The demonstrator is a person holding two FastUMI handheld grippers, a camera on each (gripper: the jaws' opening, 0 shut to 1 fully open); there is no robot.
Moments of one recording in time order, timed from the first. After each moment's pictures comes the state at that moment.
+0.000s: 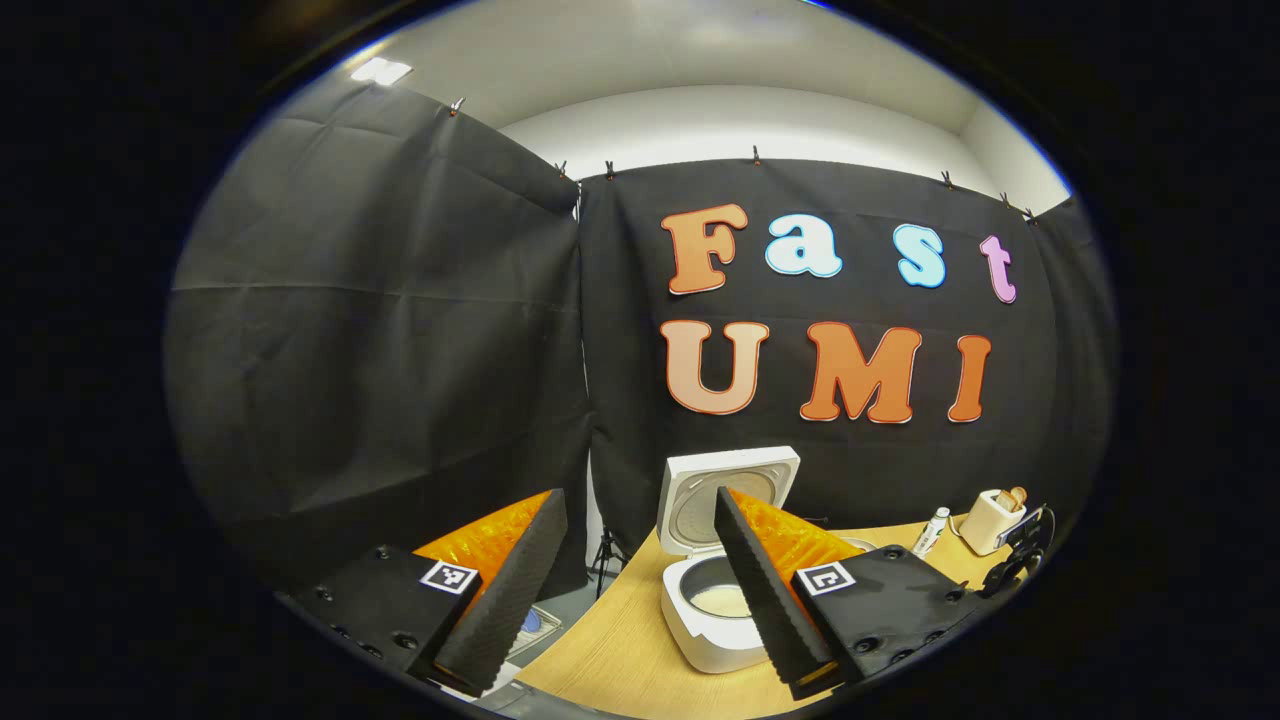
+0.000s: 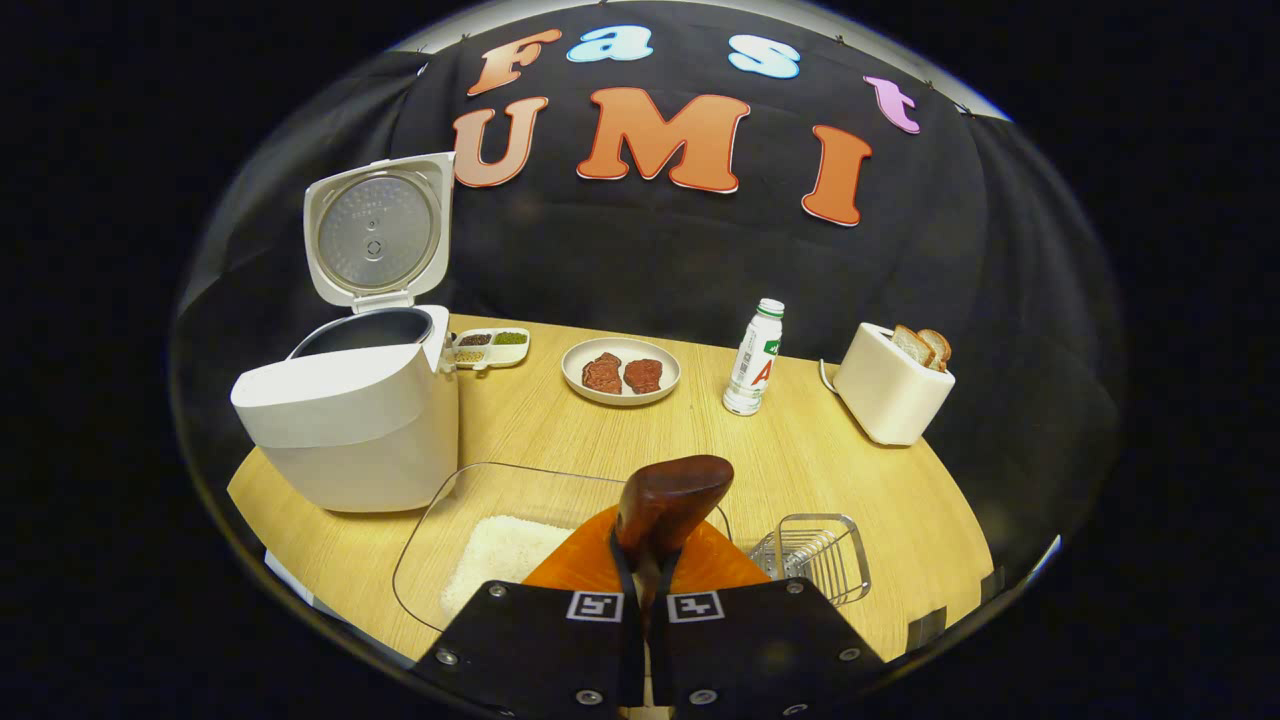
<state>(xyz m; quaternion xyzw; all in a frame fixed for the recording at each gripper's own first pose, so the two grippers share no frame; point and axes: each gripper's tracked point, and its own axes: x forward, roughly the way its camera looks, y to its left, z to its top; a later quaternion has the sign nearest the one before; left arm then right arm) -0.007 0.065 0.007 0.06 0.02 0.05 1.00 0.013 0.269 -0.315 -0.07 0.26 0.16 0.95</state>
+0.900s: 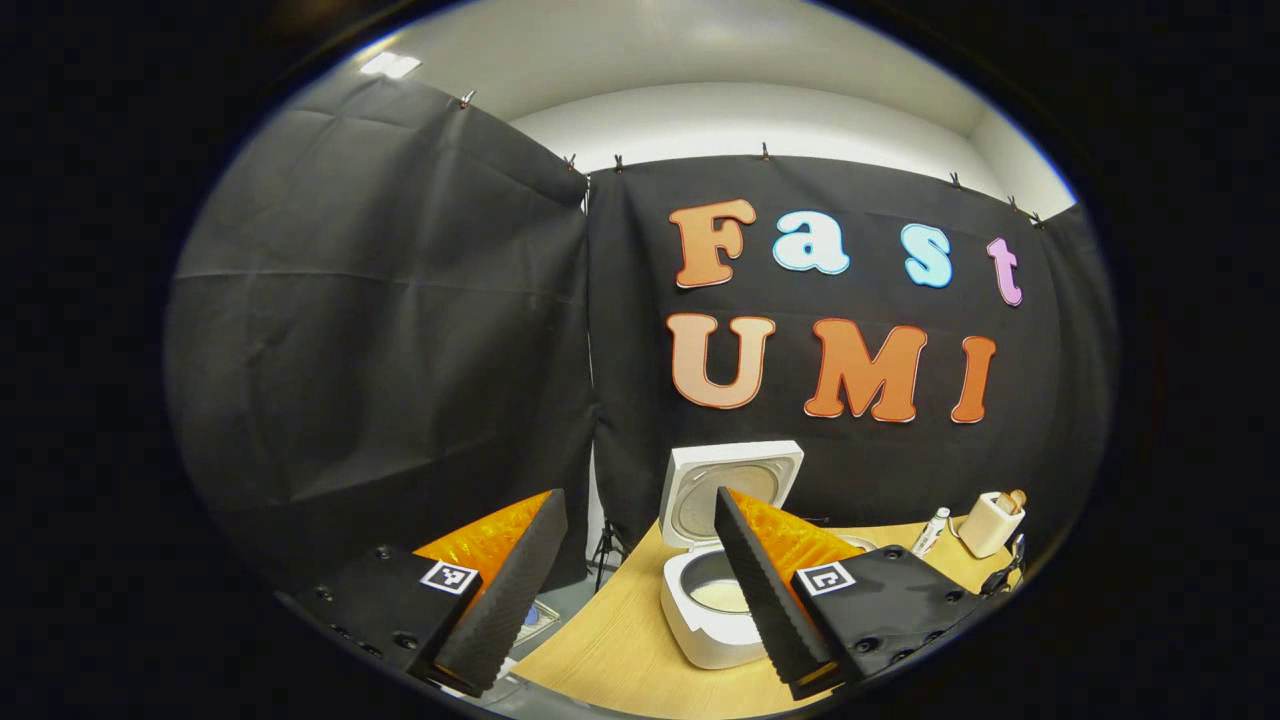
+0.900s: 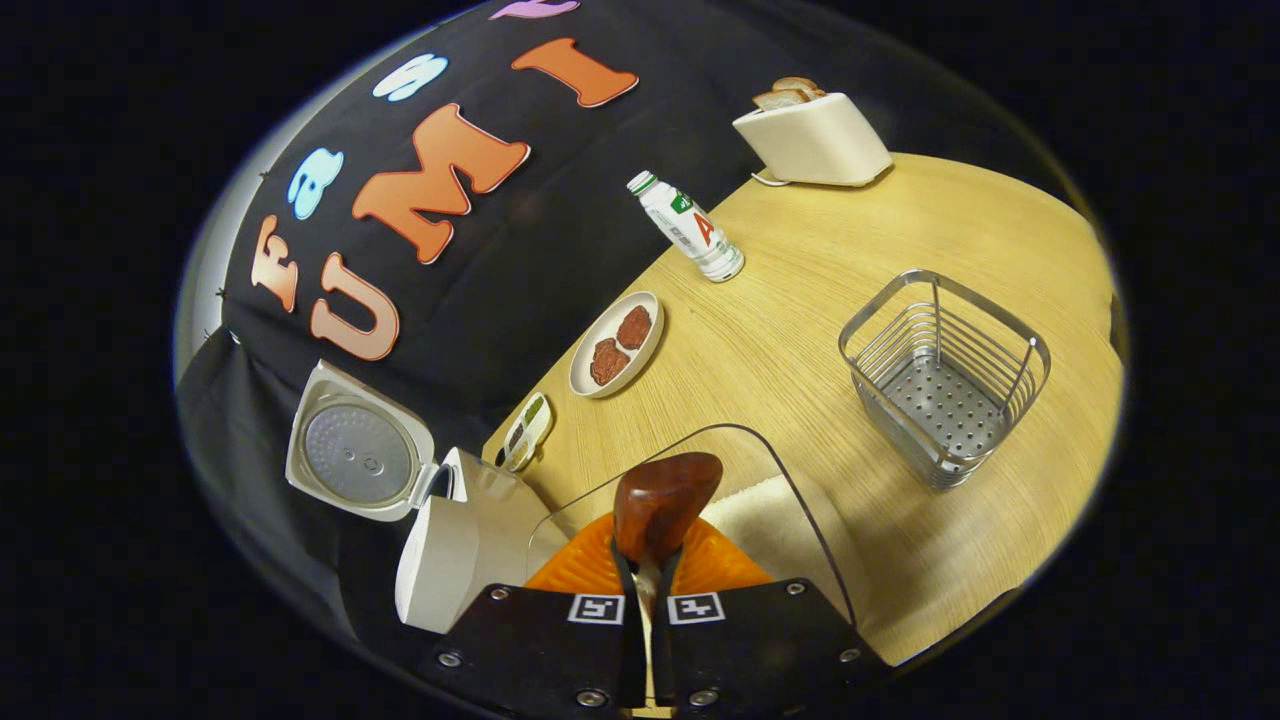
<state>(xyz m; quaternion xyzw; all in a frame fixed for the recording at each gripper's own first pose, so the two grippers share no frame) -0.009 0.068 -0.001 0.06 0.03 0.05 1.00 0.019 0.298 -0.363 0.36 0.39 0.11 0.84</state>
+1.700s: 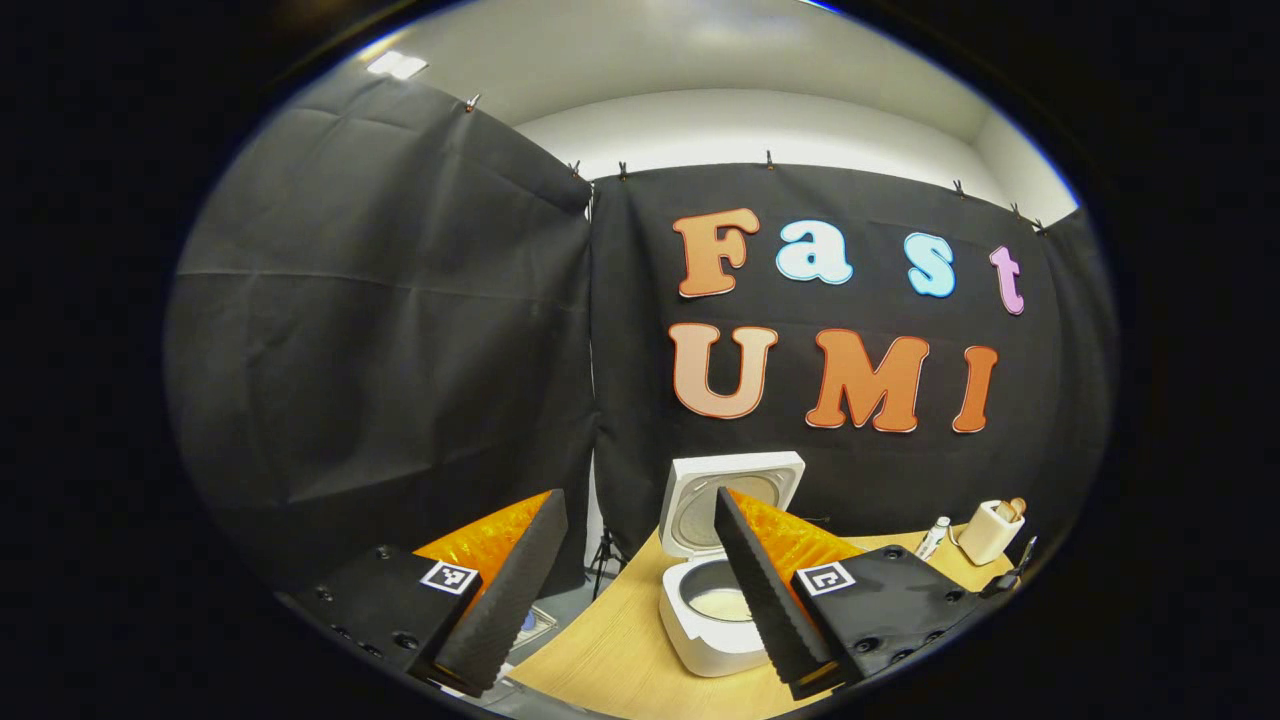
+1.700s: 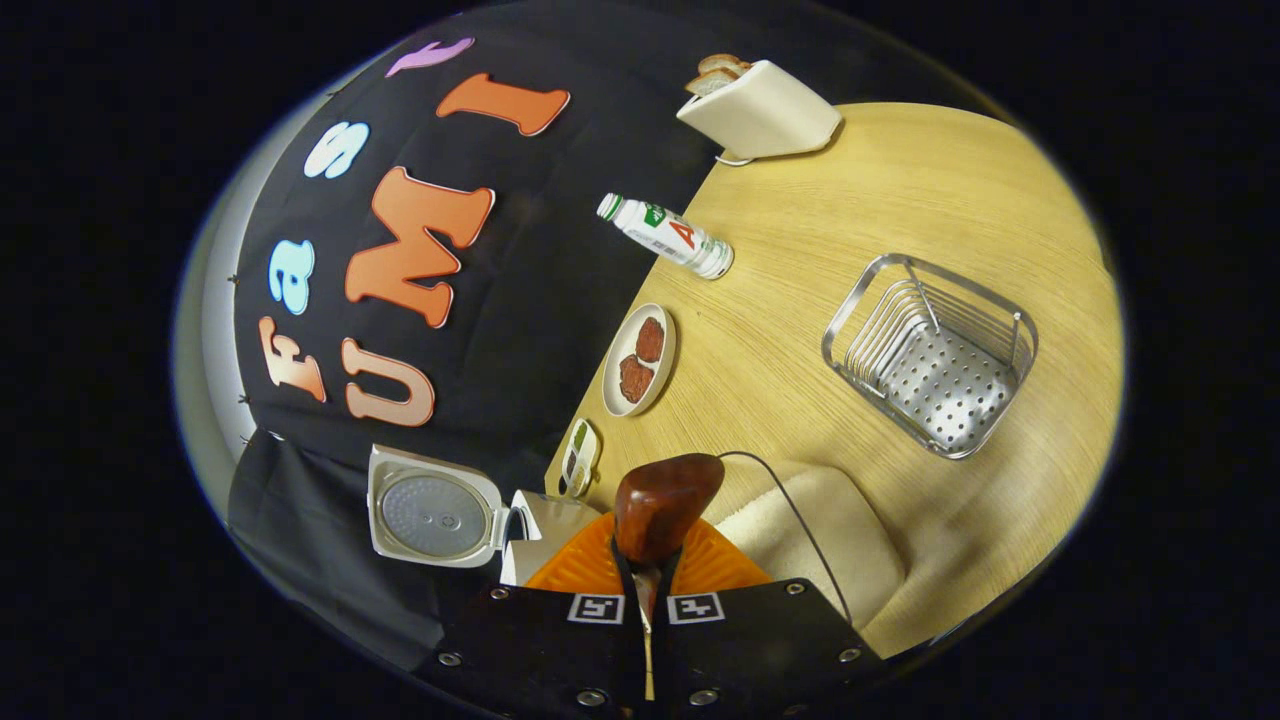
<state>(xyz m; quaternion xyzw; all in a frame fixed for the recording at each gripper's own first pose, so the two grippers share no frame) -0.001 0.071 0.004 0.05 0.02 0.05 1.00 0.030 0.269 -0.324 0.49 0.38 0.10 0.77</state>
